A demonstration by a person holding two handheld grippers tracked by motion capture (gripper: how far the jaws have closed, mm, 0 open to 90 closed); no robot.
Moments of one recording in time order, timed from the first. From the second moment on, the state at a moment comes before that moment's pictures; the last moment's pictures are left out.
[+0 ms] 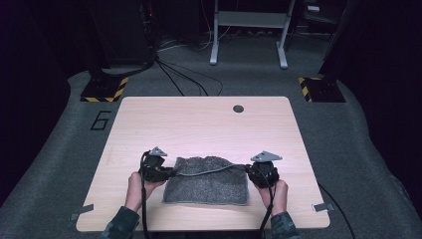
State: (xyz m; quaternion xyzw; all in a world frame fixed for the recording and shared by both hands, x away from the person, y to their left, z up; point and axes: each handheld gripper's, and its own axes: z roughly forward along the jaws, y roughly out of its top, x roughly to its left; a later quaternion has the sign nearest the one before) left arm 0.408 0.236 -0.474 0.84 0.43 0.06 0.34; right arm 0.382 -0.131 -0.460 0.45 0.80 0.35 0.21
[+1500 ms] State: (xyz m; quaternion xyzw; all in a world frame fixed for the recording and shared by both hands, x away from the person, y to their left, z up) left arm 0.423 0.262 -0.472 0.80 0.48 0.04 0.36; right arm 0.388 -0.134 -0.461 0.45 0.79 0.36 0.19
